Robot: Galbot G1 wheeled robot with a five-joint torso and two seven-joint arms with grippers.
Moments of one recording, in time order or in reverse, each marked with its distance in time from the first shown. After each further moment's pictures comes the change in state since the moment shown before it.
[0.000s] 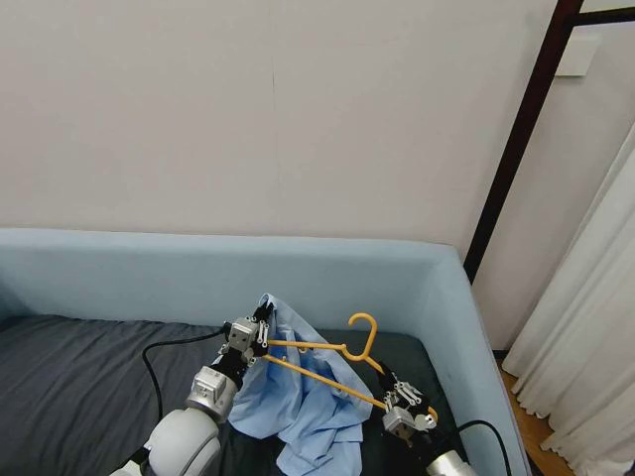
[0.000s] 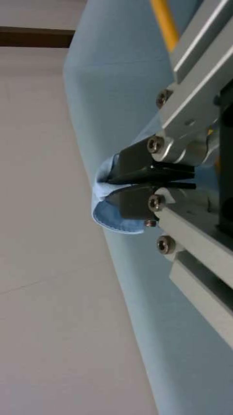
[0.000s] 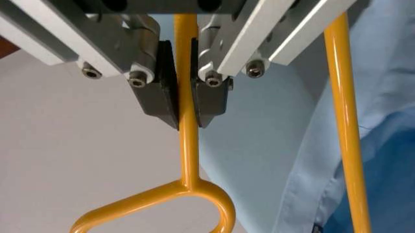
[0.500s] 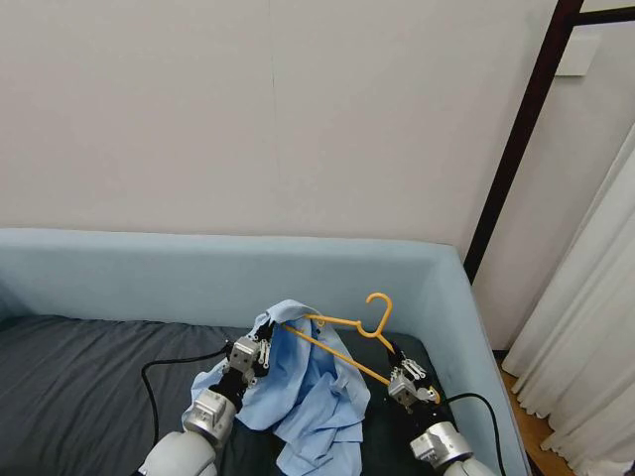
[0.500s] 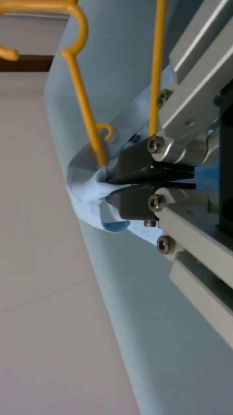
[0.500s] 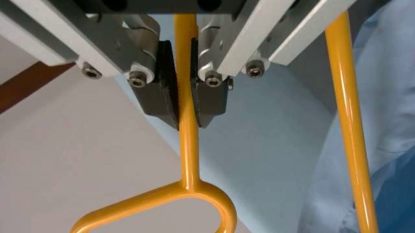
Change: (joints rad) left arm 0.077 -0.009 0.035 0.000 0.067 -0.027 0.014; right arm 0.071 0.017 -0.021 -0.013 0.240 -0.092 0.028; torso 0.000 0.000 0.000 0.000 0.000
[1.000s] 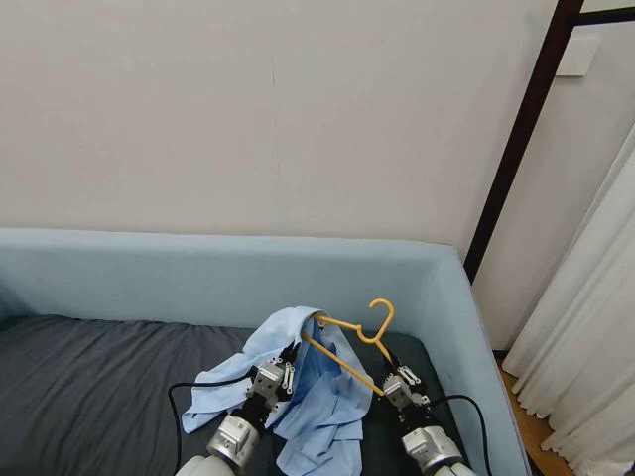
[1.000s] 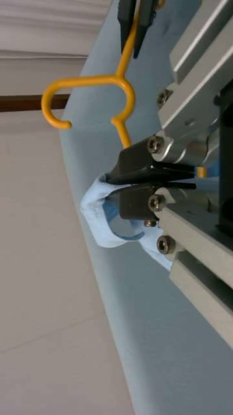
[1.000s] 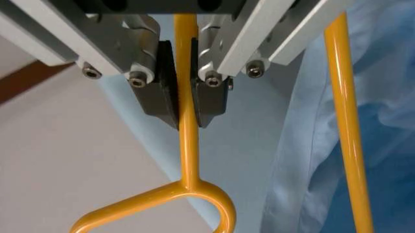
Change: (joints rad) left arm -0.019 -0.069 0.066 0.034 0.042 -0.064 0.030; right arm 0.020 0.009 -0.058 -0.053 -0.072 -0.034 0.008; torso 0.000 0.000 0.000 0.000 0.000
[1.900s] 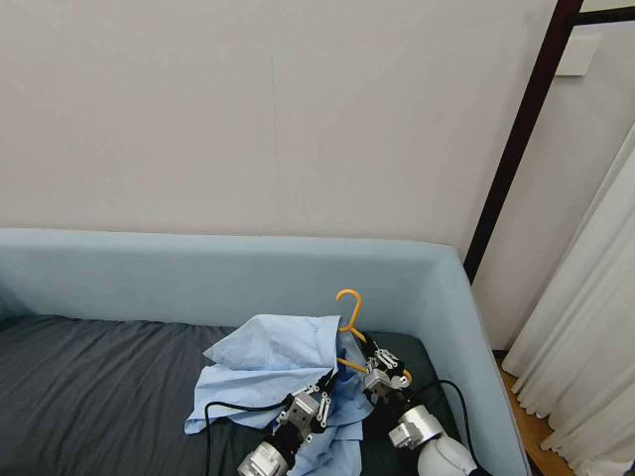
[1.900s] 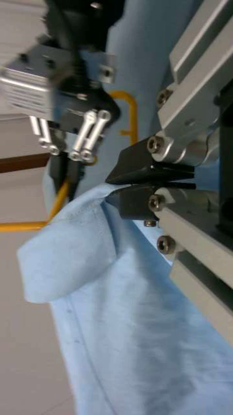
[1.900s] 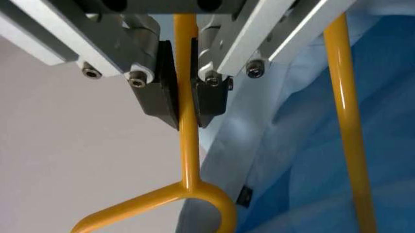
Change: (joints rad) left arm 0.047 -0.048 0.088 0.089 0.110 -0.092 0.083; right arm 0.117 0.095 0.003 -0.149 -0.059 0.248 -0.017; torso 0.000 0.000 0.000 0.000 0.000
